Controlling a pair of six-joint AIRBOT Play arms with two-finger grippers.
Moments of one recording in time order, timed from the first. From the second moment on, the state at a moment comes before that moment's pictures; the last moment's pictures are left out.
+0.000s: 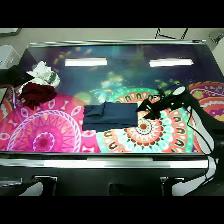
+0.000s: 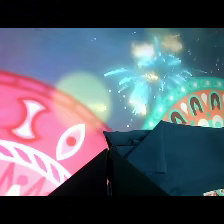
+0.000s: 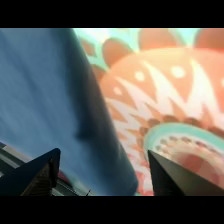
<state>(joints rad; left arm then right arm) 0.20 -1.20 1.52 1.04 -1.26 -1.47 -0.05 -1.76 1.28 -0.77 1.29 1.50</state>
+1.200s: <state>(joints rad) 0.07 -1.23 1.51 1.04 -1.20 -1.50 -0.78 -1.75 2.03 -0.70 1.56 1.61</state>
